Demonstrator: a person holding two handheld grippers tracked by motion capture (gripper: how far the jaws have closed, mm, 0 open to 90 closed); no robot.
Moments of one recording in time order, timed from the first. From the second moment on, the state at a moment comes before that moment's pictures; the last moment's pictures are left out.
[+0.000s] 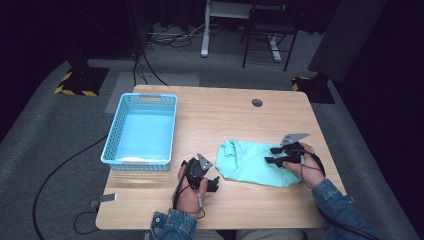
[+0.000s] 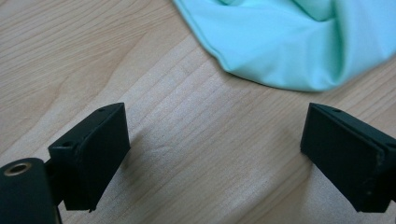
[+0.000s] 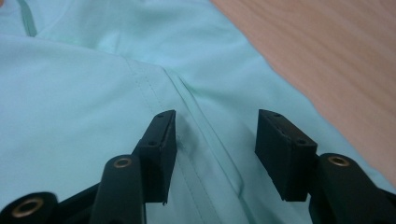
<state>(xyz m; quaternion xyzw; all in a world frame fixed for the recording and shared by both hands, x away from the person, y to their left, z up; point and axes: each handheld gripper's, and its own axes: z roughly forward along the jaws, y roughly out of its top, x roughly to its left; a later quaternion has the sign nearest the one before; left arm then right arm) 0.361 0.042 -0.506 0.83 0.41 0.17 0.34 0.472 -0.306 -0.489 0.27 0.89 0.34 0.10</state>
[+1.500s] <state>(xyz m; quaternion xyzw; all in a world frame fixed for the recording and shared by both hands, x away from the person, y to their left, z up) 0.361 0.043 -0.506 0.83 0.41 0.17 0.34 0.382 -0.319 -0.437 0.26 0.88 0.37 0.14</state>
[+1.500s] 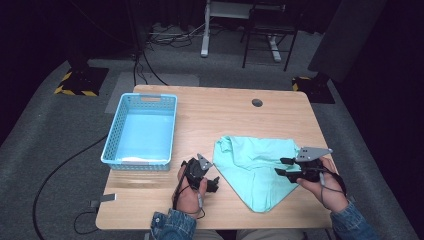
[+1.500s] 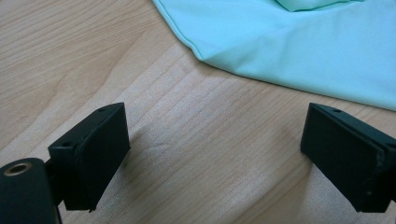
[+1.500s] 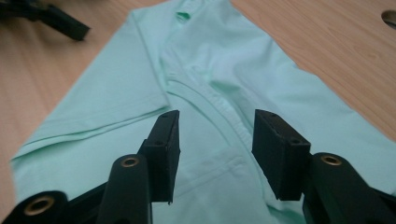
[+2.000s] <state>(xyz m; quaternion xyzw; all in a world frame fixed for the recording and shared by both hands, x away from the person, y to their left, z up) 0.362 0.043 -0.506 0.83 0.42 0.17 0.34 0.445 -0.320 -0.493 0.31 0.87 0.35 0.14</state>
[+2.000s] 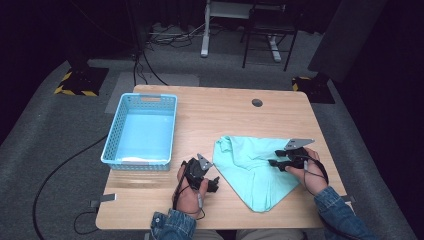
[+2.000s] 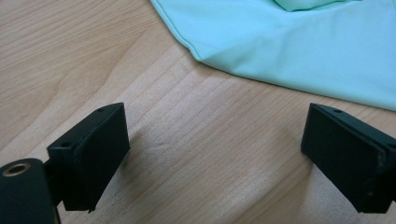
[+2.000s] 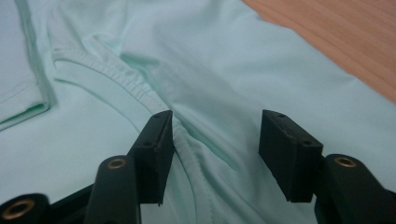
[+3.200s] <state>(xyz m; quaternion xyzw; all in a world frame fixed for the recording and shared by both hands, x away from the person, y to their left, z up) 0.367 0.016 -0.487 0.81 0.41 0.20 0.37 0.410 -0.321 -0.478 0.30 0.88 0.34 0.15</state>
